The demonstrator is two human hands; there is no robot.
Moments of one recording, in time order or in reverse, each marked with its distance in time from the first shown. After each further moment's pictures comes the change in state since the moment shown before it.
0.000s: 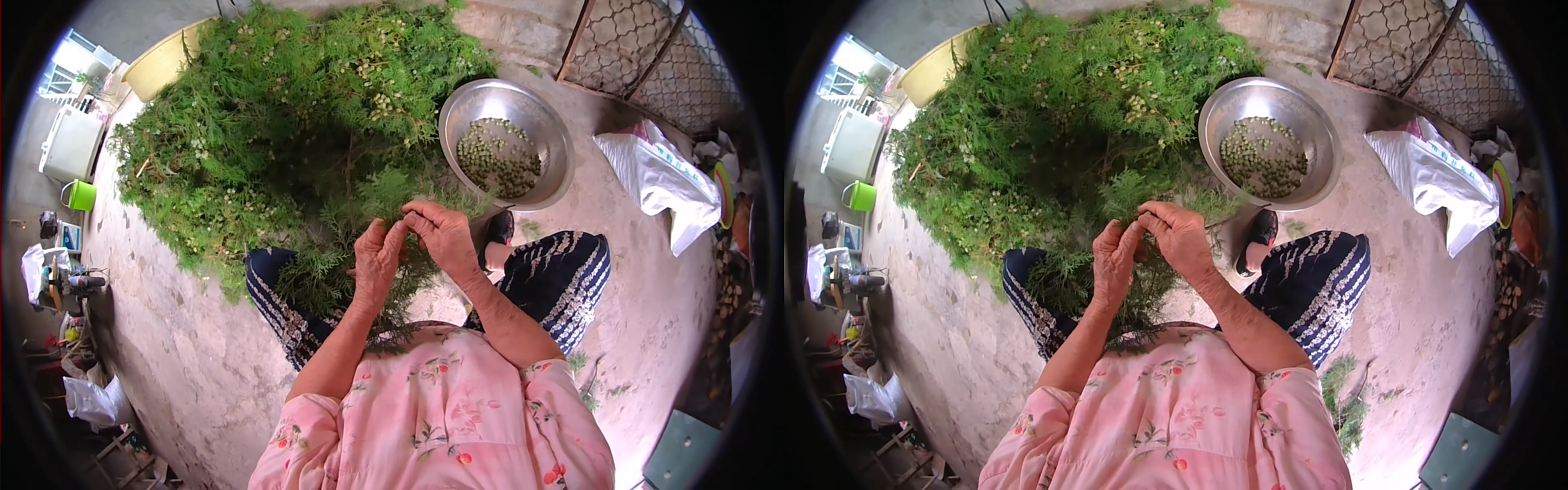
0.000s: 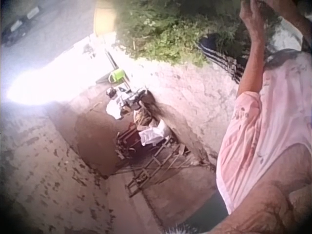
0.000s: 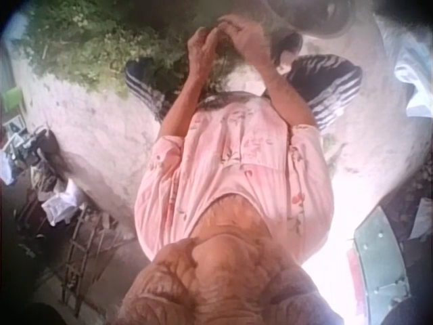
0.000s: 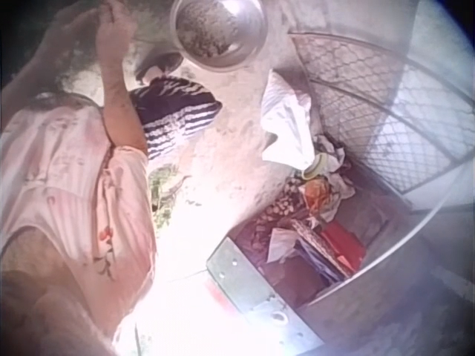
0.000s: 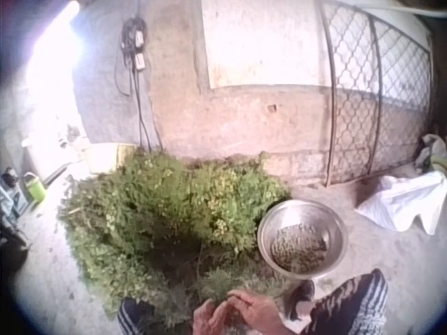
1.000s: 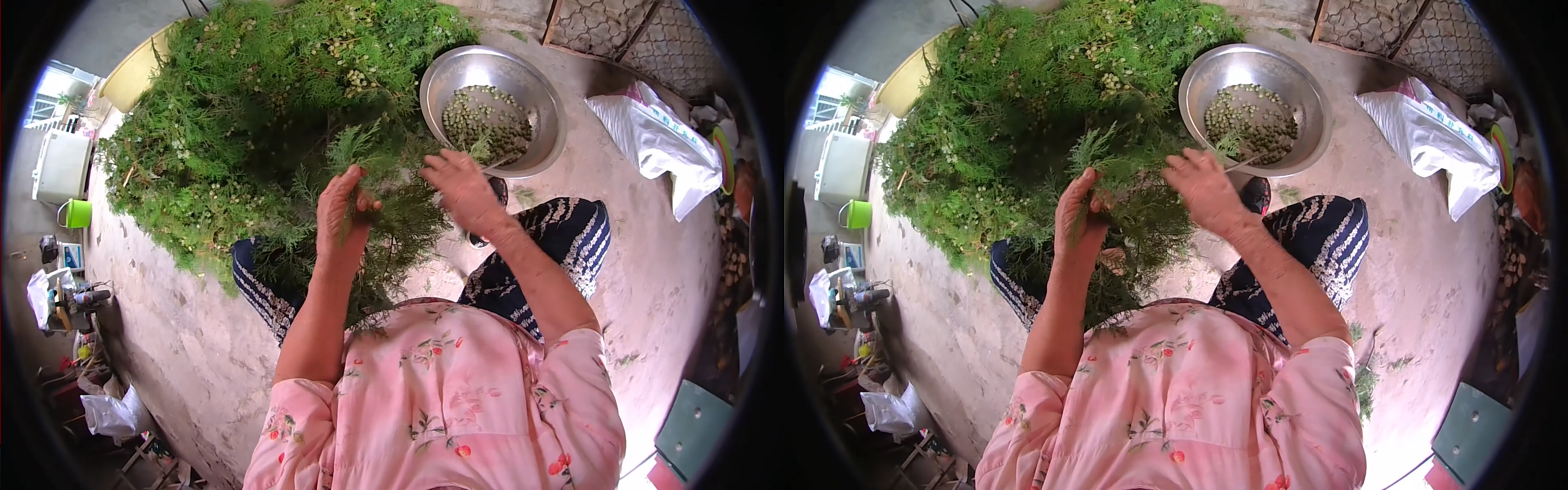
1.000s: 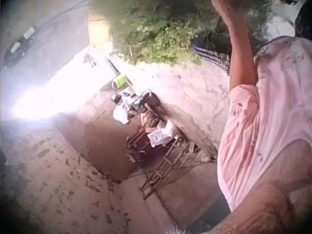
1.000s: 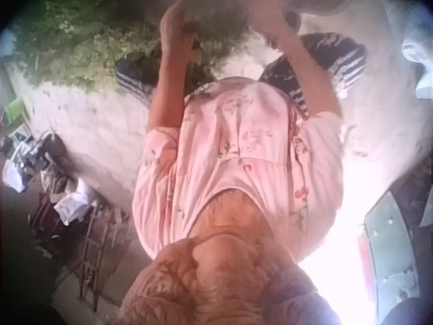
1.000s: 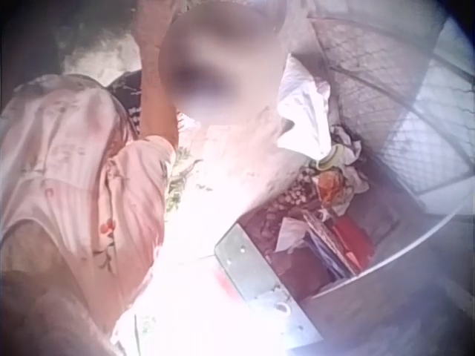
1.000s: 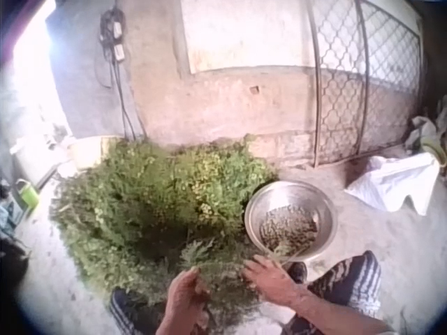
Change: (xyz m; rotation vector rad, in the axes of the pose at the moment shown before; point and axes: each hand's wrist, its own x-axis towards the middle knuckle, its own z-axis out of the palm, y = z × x) left_hand 0.035 0.025 0.002 -0.561 0.008 -0.310; right_hand 0.009 0.041 -0.079 -1.101 -0.225 -0.506
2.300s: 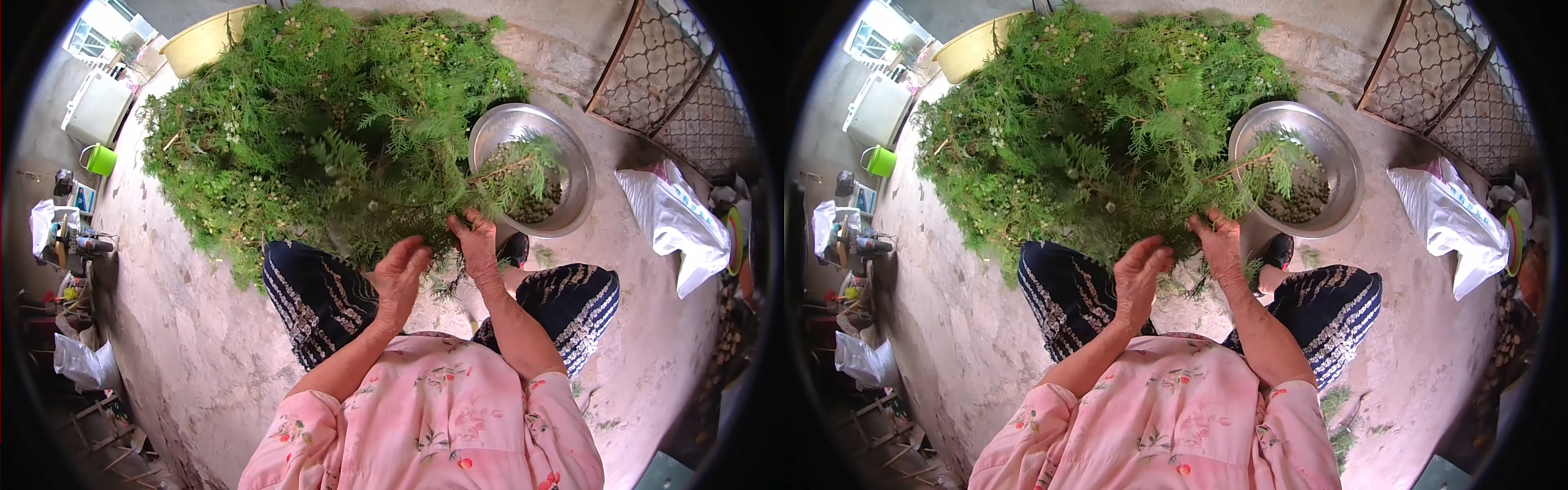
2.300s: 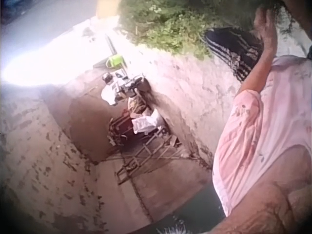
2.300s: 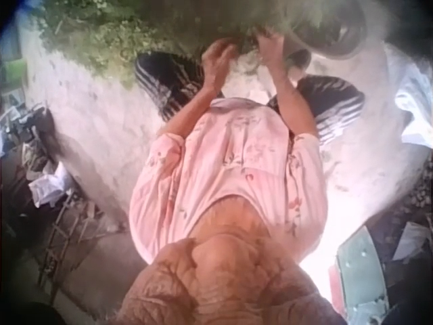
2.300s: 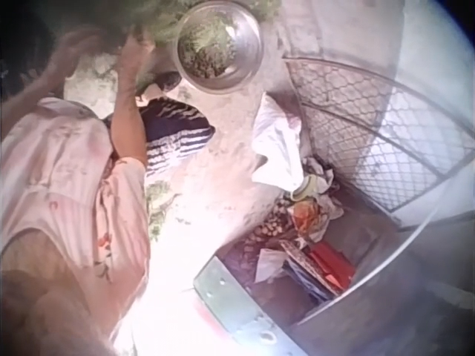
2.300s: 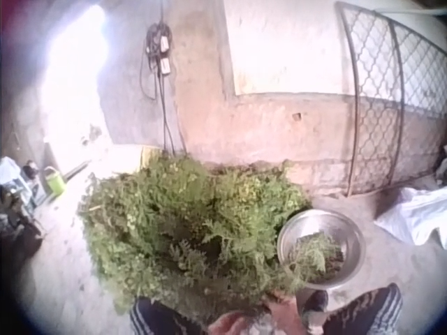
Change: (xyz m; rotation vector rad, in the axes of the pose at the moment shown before) left_hand -0.047 -0.044 -0.021 0.464 0.048 0.295; right_hand 0.027 -0.037 0.062 1.296 0.302 0.753
